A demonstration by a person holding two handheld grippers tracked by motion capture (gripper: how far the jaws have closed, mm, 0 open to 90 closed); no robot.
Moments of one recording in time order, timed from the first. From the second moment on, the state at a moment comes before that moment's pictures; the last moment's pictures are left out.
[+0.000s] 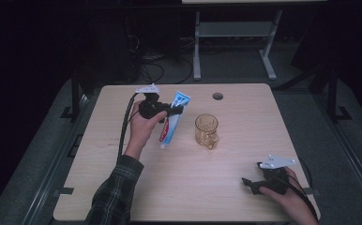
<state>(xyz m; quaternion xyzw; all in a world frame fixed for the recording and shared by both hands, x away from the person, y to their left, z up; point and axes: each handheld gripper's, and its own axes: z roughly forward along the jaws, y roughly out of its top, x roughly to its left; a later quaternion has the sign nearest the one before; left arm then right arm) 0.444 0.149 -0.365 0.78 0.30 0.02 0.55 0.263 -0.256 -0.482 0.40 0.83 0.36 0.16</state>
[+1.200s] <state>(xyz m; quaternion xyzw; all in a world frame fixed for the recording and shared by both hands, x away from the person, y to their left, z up) 0.441 0.120 -0.312 0.78 0.24 0.05 0.58 0.263 -0.256 -0.482 0.40 0.83 0.36 0.15</state>
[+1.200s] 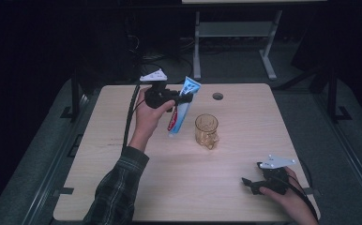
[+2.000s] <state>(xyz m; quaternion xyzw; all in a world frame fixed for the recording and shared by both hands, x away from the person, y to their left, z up) 0.449 0.077 -0.296 0.78 0.21 0.04 0.59 0.262 -0.255 -0.482 0.40 0.83 0.36 0.15</state>
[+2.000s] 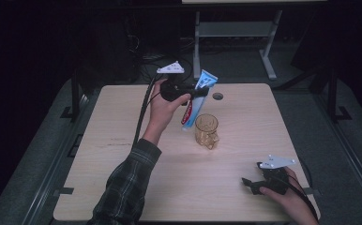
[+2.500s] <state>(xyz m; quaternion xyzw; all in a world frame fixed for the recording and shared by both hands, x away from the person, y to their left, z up) 0.458 0.053 -0.291 0.77 0.20 0.04 0.60 0.262 -0.255 -0.482 0.40 0.83 0.36 0.16</state>
